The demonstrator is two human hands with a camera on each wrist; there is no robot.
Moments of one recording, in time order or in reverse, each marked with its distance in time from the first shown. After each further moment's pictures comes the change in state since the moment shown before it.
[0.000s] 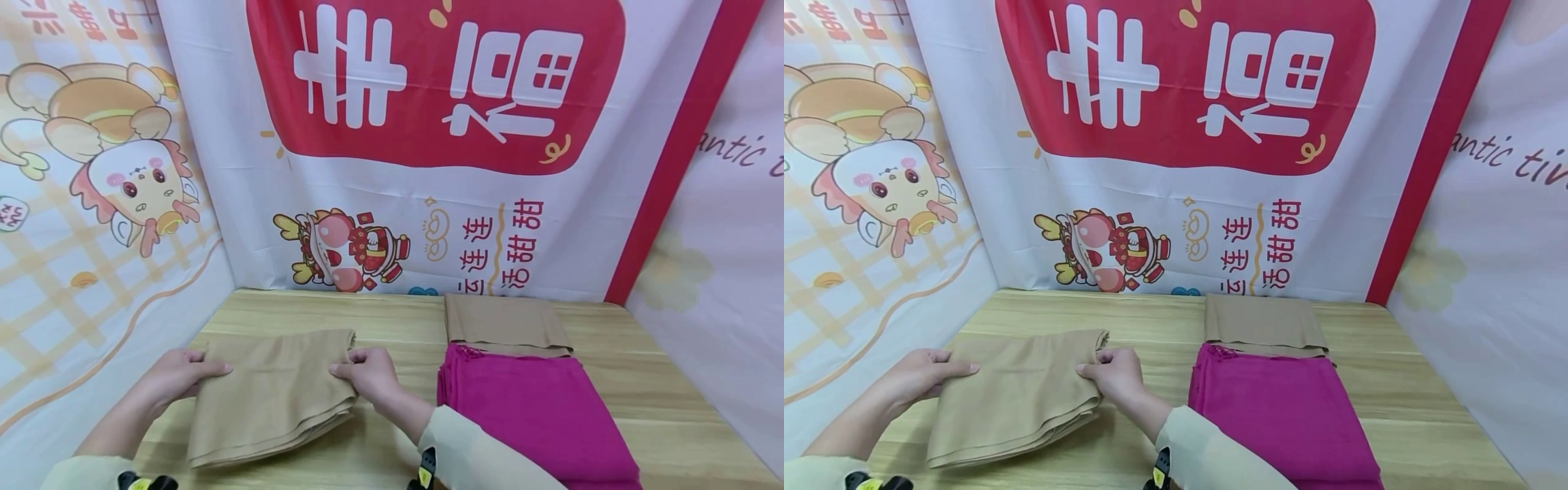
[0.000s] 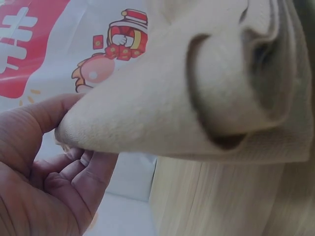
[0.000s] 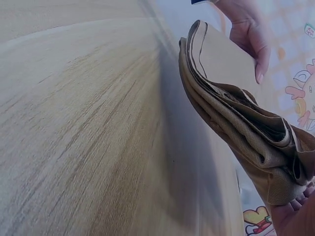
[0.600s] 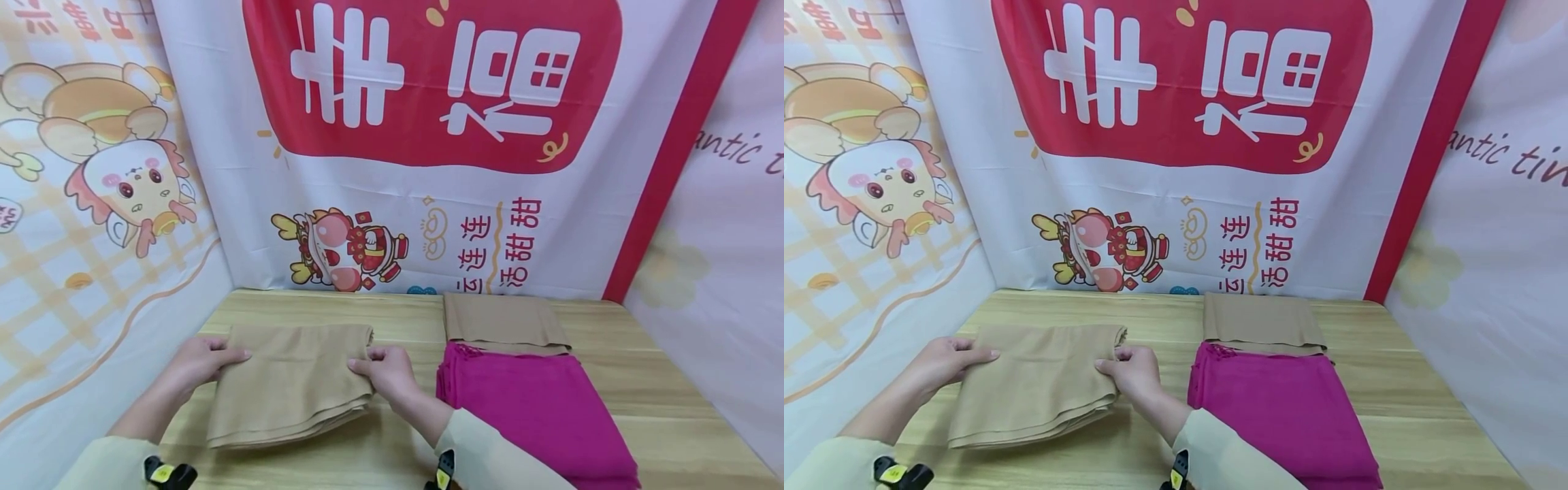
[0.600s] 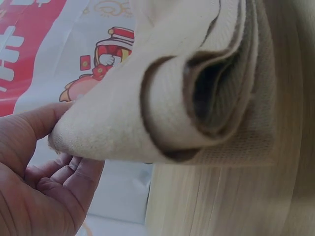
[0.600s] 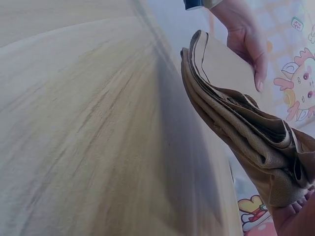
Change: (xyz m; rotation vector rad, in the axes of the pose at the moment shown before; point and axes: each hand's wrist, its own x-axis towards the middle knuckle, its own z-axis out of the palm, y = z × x) left_hand 0.018 0.018 0.022 0.087 0.101 0.049; right_hand -0.002 0.007 -0.024 0.031 0.039 0.008
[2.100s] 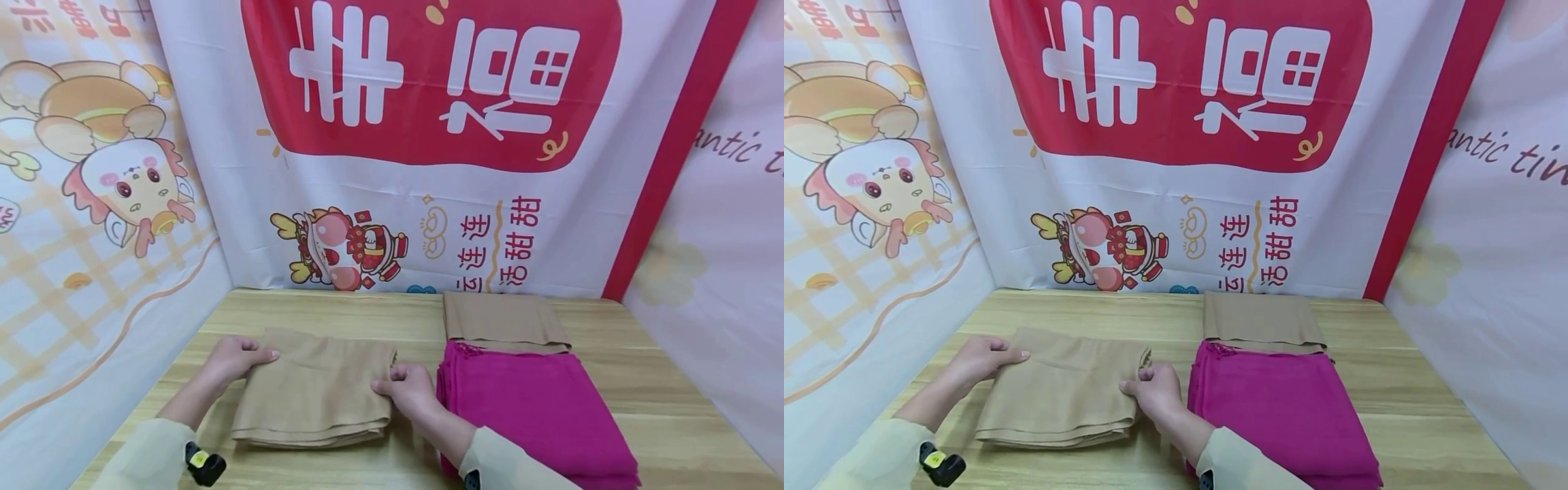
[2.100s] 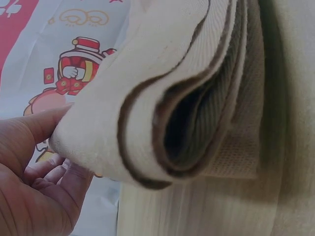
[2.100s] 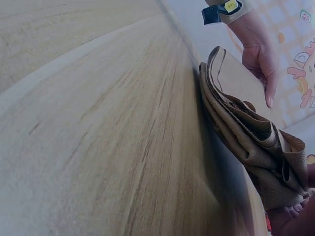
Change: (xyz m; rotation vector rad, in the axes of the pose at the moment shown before) left_hand 0.030 -0.010 0.039 0.072 0.011 0.017; right_hand -0.015 0.031 -0.023 -0.020 0.052 0.052
